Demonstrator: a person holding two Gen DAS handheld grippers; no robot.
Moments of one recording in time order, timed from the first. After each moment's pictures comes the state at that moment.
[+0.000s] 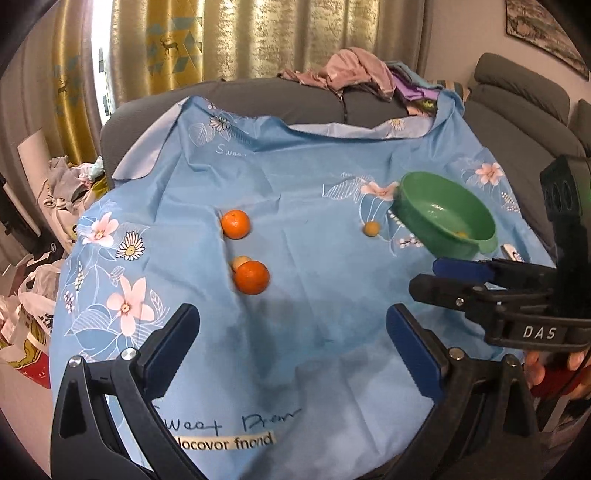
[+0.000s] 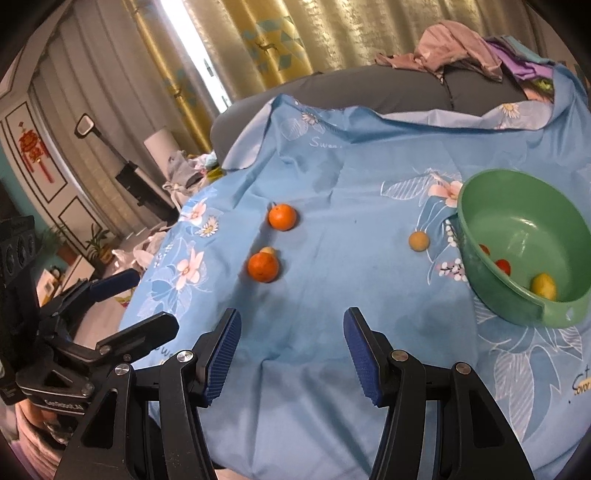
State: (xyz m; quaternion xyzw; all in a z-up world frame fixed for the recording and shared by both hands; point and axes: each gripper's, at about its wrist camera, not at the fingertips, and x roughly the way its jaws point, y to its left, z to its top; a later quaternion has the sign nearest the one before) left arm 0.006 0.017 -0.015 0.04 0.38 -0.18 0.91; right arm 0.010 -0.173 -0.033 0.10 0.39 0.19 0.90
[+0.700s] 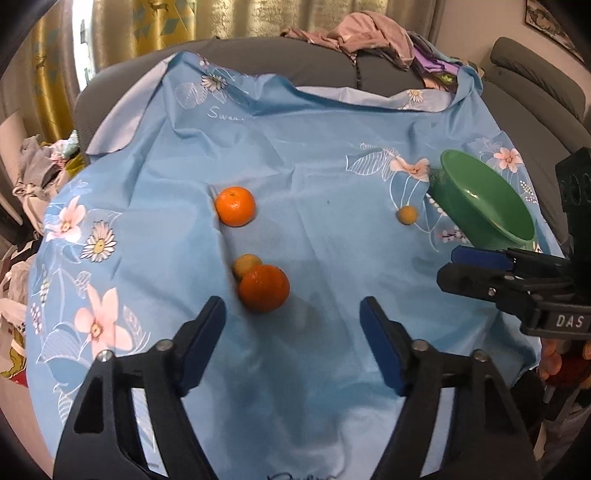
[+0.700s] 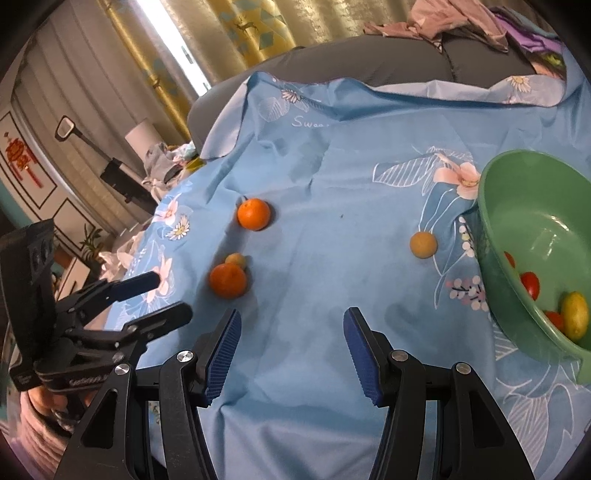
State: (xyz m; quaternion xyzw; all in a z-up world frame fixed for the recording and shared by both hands) left arm 0.087 0.015 -0.061 0.04 0.43 -0.19 0.88; right arm 0.072 -0.185 -0.064 0.11 0.43 0.18 0.88
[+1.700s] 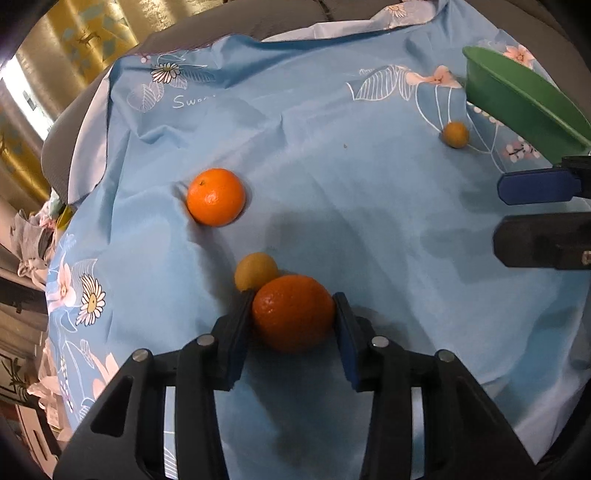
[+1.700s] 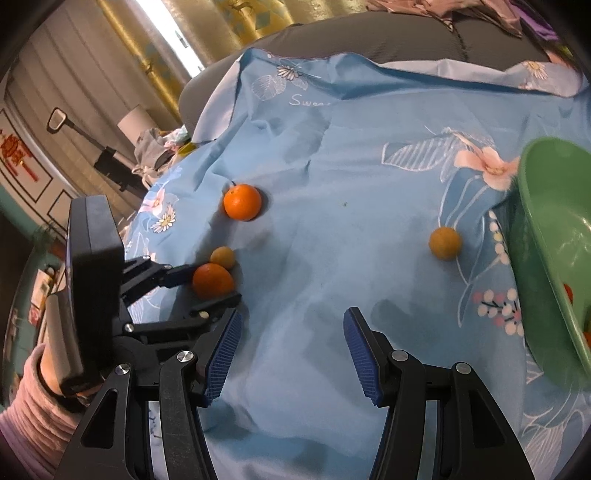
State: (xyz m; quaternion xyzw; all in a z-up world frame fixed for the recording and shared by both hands) left arm 0.134 -0.013 -0.119 0.22 0.46 -0.18 0.84; right arm 0.106 -0.174 -0.087 0.10 0.45 0.19 0.86
